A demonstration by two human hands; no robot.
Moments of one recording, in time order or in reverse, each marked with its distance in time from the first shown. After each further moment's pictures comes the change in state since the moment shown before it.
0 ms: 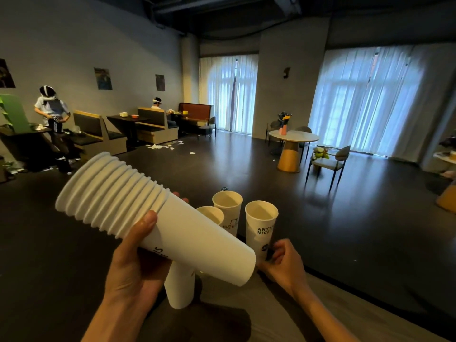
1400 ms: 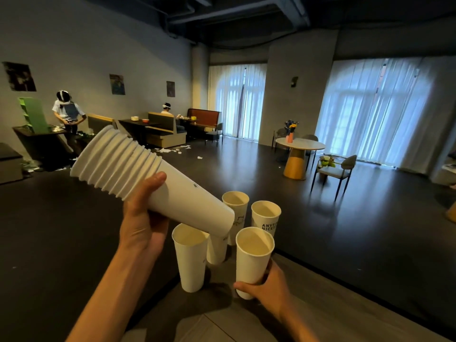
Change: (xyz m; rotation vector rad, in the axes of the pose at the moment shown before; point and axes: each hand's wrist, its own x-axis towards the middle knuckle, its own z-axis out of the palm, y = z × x) left_hand 0.020 0.035 -0.004 0.018 0.078 0.147; right_hand -0.090 -0.059 0.008 0.335 -0.212 0.094
